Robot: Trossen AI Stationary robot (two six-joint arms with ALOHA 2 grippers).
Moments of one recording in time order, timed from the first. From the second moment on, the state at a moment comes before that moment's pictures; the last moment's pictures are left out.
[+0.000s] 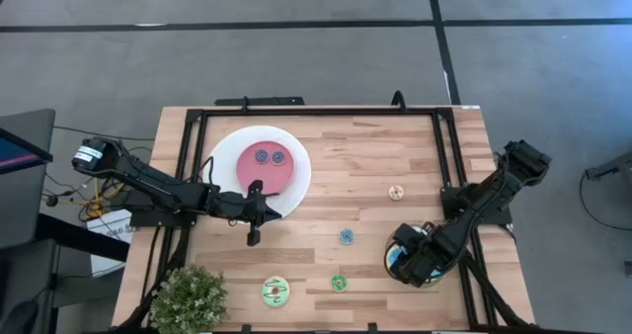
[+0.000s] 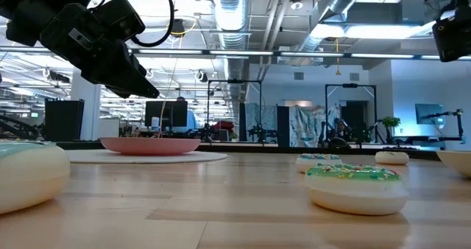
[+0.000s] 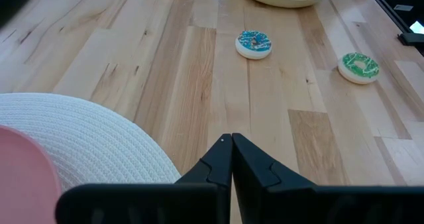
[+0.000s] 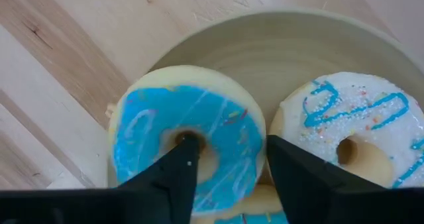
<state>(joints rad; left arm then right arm) -0.25 1.21 0.36 0.37 -0.23 -0.23 0.78 1.51 0.84 -0.80 0.15 1.47</state>
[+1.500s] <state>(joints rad) -0.25 1.21 0.36 0.37 -0.23 -0.22 0.80 1.30 0.77 -1.04 -0.08 1.74</state>
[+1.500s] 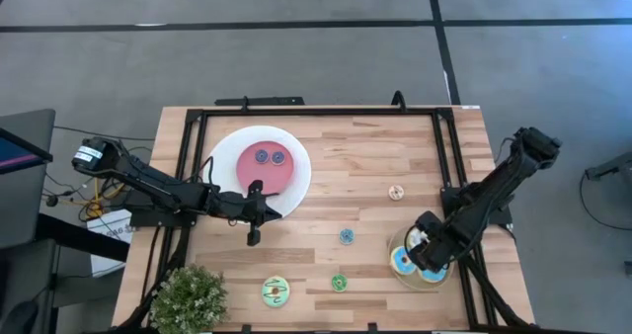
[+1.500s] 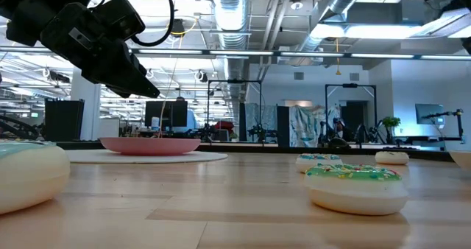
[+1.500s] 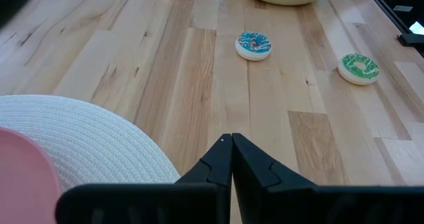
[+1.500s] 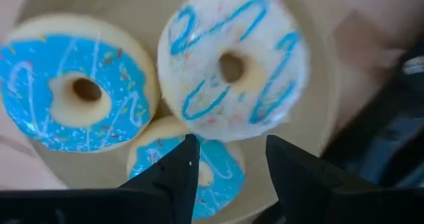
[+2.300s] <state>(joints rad) -0.25 1.21 0.36 0.37 -0.23 -0.22 0.78 1.29 0.75 -0.85 0.00 1.60</state>
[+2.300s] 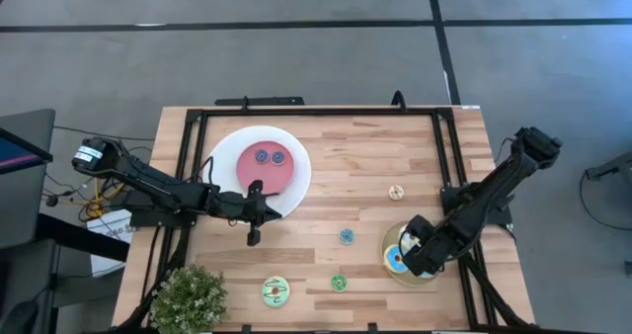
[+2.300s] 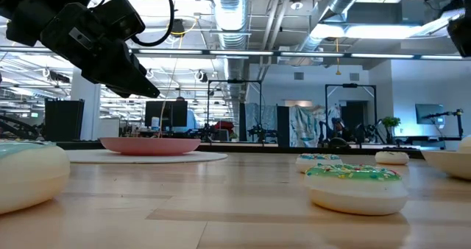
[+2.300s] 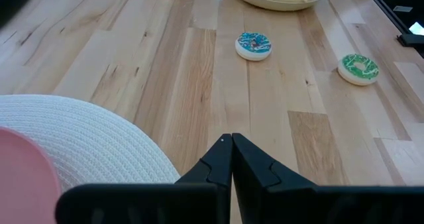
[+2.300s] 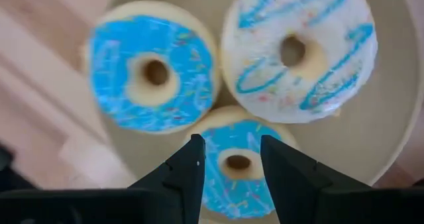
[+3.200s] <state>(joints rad) -0.25 1.21 0.36 0.42 -0.22 -0.19 0.29 1.26 0.83 -0.95 0.35 0.98</state>
